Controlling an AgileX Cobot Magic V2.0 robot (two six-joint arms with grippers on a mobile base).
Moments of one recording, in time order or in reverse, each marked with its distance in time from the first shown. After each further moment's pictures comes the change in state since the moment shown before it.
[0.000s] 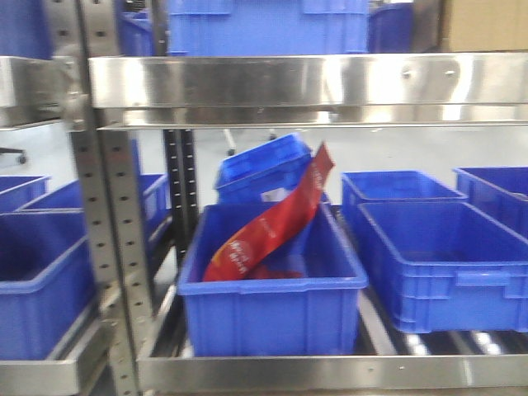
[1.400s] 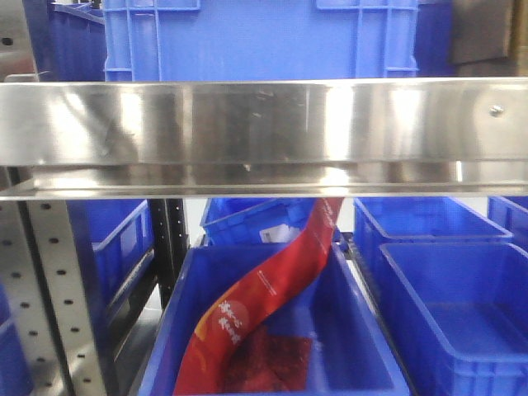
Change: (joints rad) left arm 0.000 0.000 0.000 0.000 0.000 0.000; right arm 0.000 0.000 0.000 0.000 0.000 0.000
